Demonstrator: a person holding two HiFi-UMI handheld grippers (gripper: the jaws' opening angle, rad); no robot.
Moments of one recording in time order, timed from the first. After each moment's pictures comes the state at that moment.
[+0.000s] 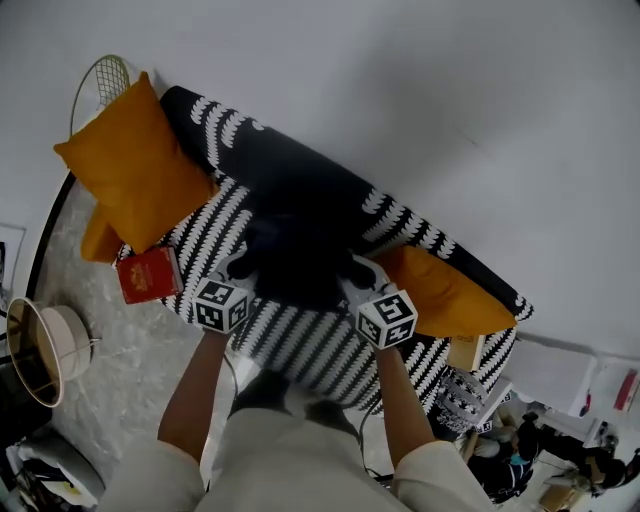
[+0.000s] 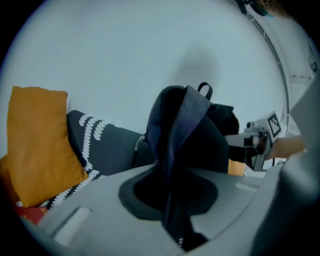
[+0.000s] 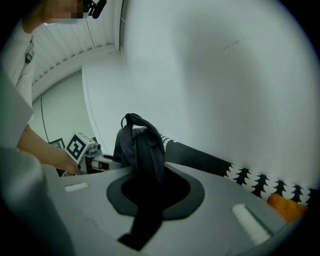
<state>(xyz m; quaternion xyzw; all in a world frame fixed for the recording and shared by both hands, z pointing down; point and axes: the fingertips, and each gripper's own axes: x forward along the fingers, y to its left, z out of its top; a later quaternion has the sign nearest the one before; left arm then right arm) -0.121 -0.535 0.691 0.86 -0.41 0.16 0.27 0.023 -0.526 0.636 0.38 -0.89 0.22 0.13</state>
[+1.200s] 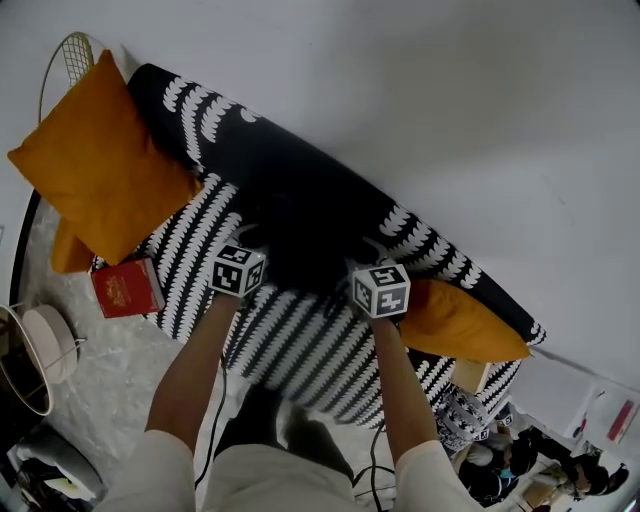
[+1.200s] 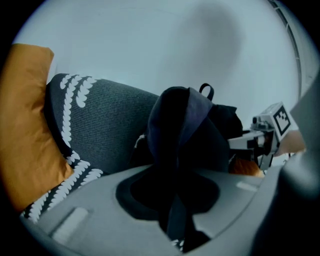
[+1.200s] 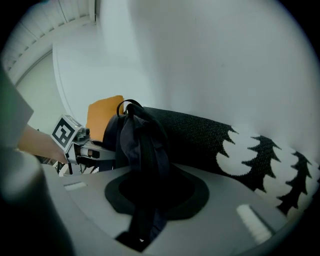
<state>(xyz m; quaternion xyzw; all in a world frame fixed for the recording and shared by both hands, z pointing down) -0.103 -0.683 0.882 0.83 -0.39 0.23 0.32 0.044 -0.670 0.841 0.43 -0.82 0.29 0.25</state>
